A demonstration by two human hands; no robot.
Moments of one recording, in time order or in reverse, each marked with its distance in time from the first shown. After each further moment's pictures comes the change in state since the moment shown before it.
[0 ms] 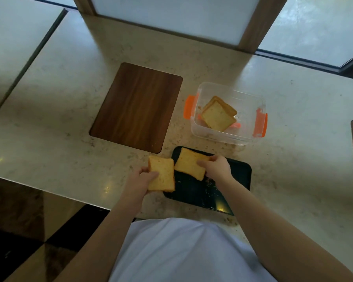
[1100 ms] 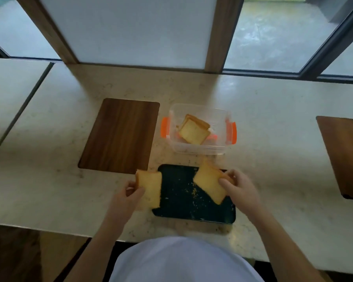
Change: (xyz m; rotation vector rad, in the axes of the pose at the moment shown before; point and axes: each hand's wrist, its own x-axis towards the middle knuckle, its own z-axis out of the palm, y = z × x) left_hand -0.048 0.035 0.012 0.463 0.034 0.342; right_hand -0.078 0.038 -0.113 -0.029 0.009 -0.410
